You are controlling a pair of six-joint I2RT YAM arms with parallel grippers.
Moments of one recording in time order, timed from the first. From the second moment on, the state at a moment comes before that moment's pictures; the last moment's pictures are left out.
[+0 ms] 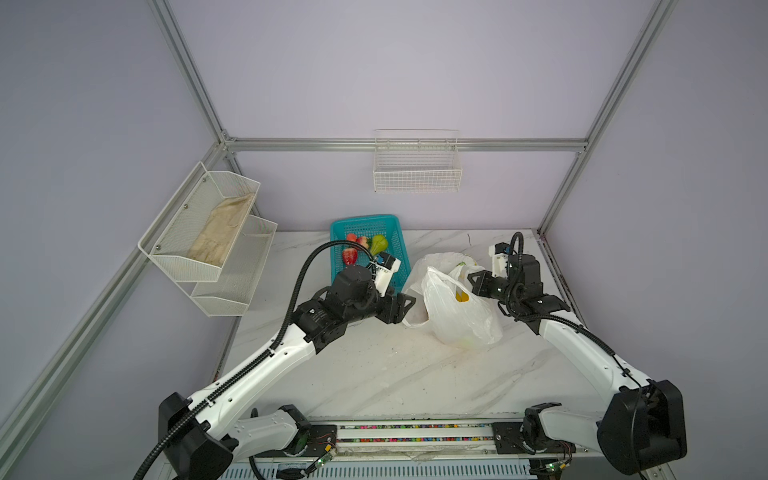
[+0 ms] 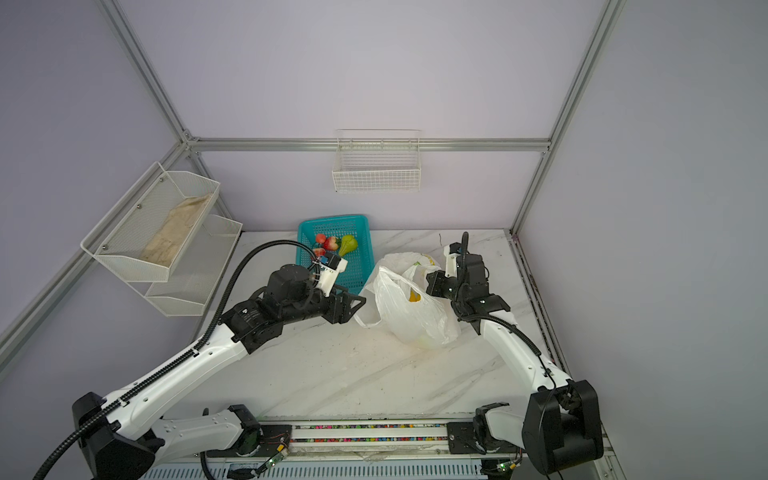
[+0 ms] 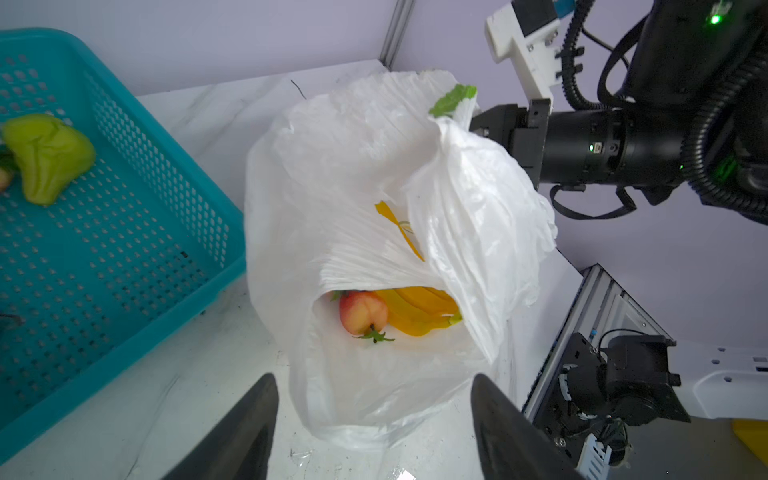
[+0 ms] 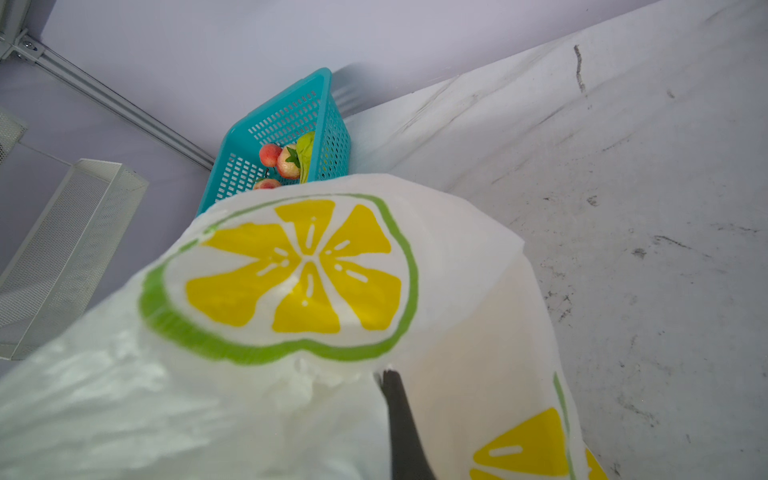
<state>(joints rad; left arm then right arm) -0.65 1.15 1.10 -0.43 0.18 -0.28 0.24 1.24 0.90 -0.19 -0.29 0.46</state>
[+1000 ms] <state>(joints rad) -0.22 2.30 1.96 -0.62 -0.22 -0.14 0.24 1.36 0.94 -0.14 -0.34 0.44</state>
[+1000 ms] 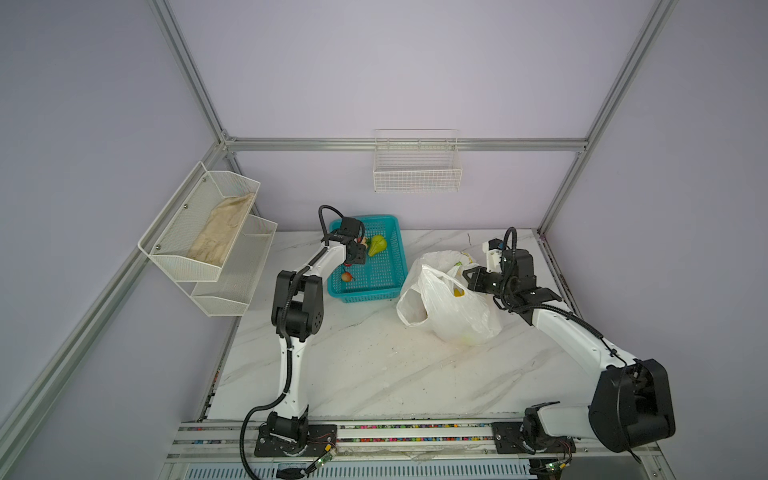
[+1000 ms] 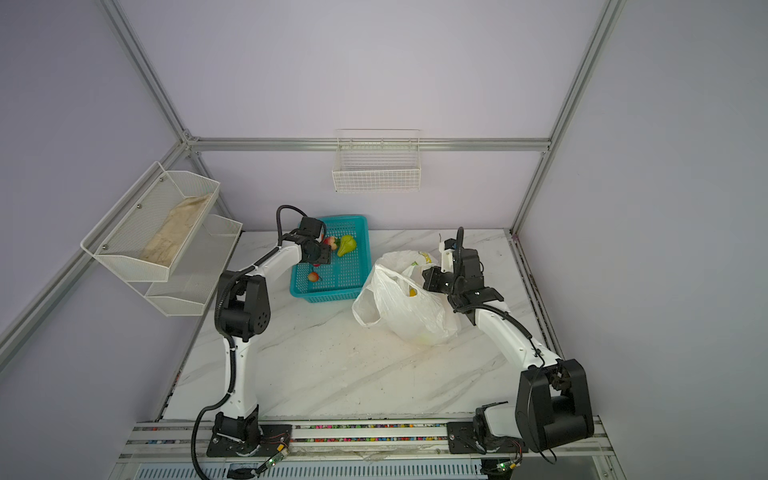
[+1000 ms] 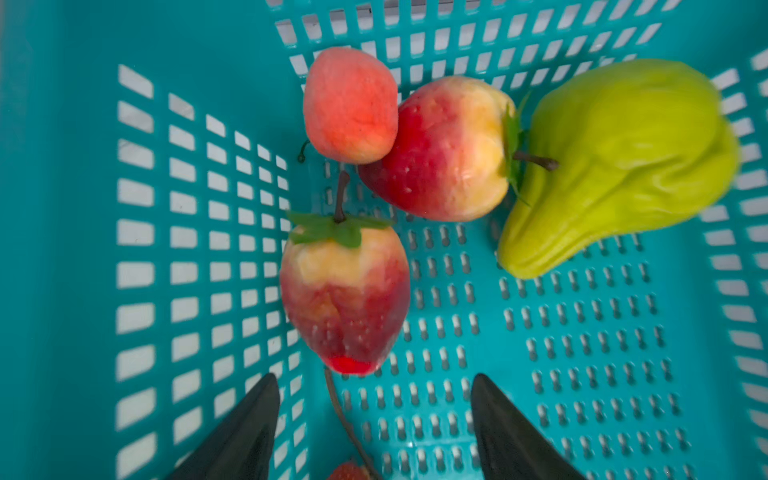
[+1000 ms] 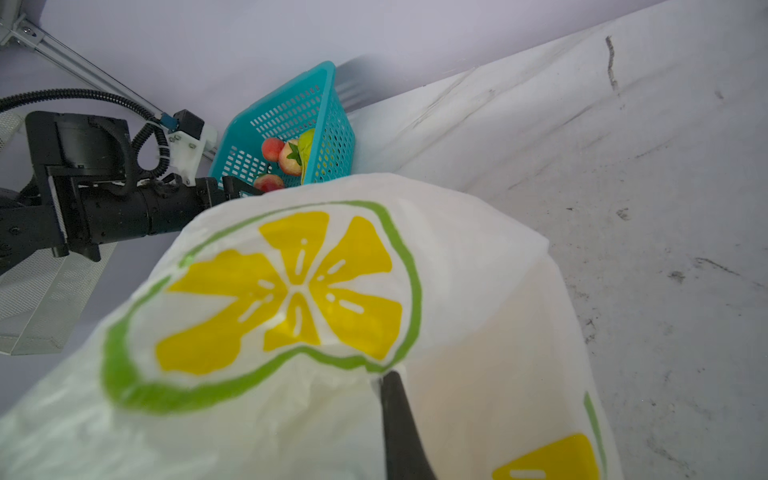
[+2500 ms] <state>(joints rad) -0.22 1.90 1.68 -0.50 -0.06 -0.22 0.24 1.37 0.95 -0.13 -0.34 0.43</state>
